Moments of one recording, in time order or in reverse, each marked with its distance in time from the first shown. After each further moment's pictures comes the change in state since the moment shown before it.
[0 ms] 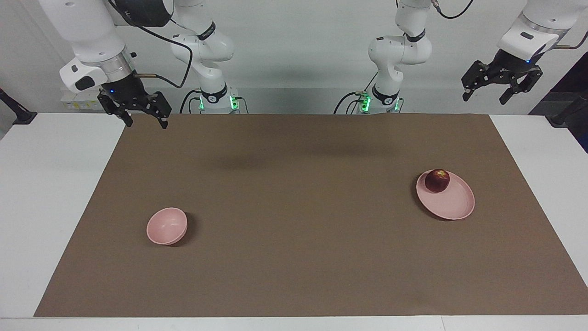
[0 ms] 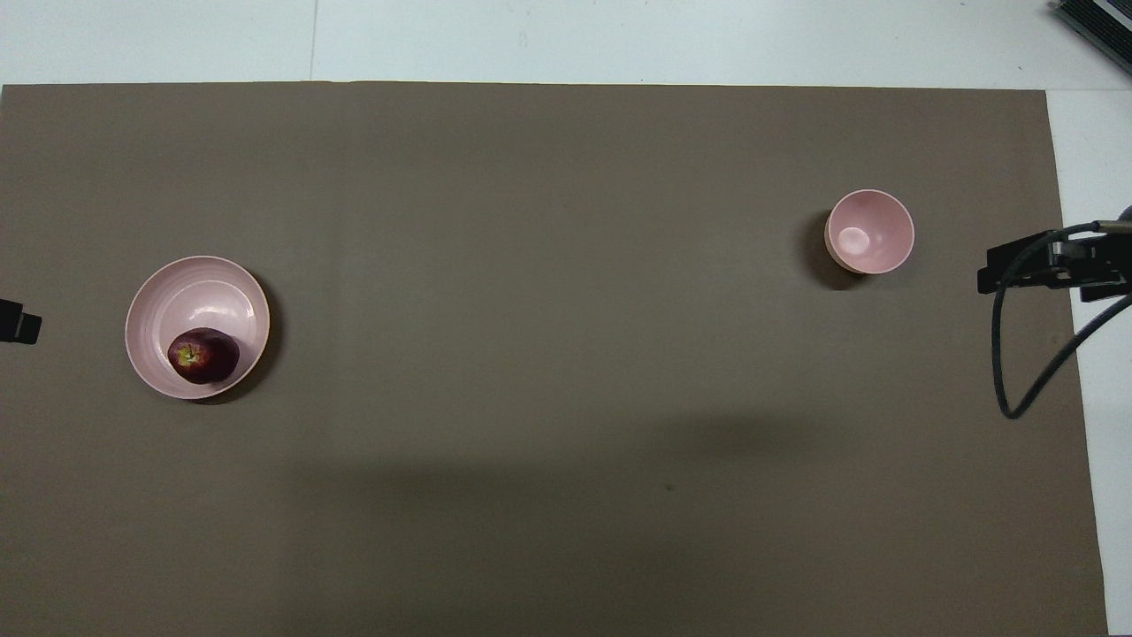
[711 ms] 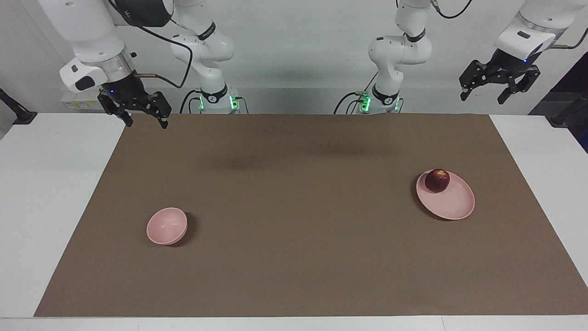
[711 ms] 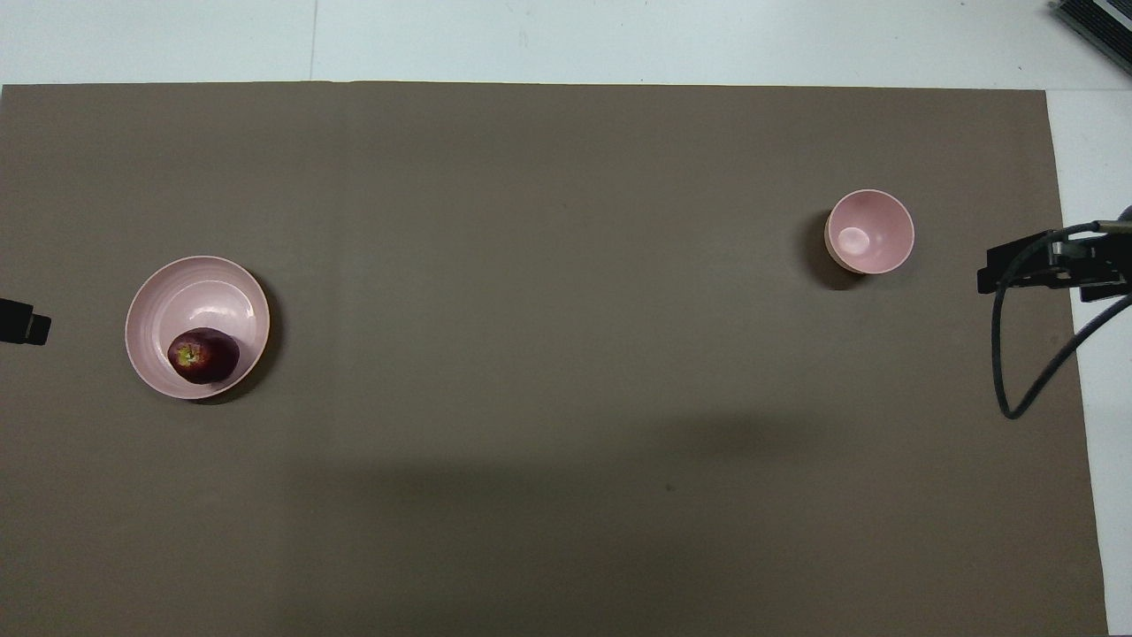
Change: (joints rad) left arm -0.004 -0.003 -0.017 0.000 0.000 0.000 -0.001; right arm 0.000 0.000 0.000 0.000 0.000 0.000 0.000
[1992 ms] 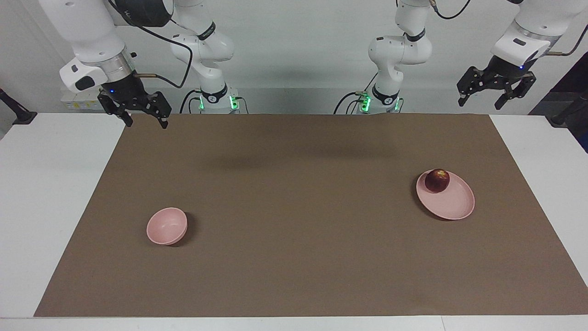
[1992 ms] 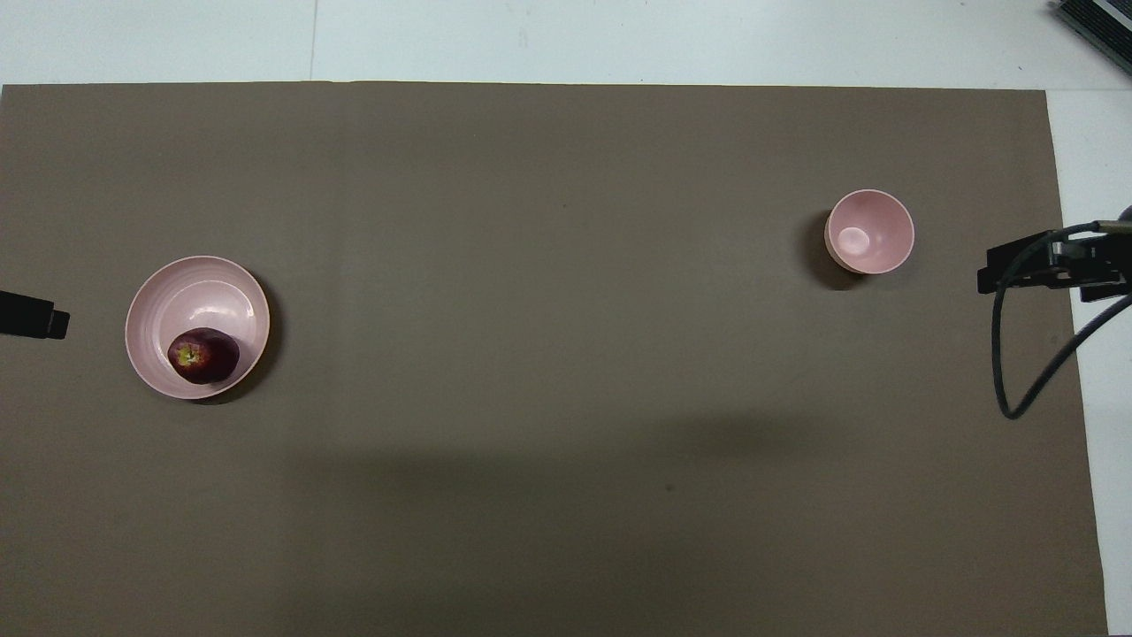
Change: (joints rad) left arm 0.000 -0.028 0.012 -0.106 -0.004 0.104 -0.005; right arm 0.000 0.000 0.000 0.000 0.000 0.000 0.000
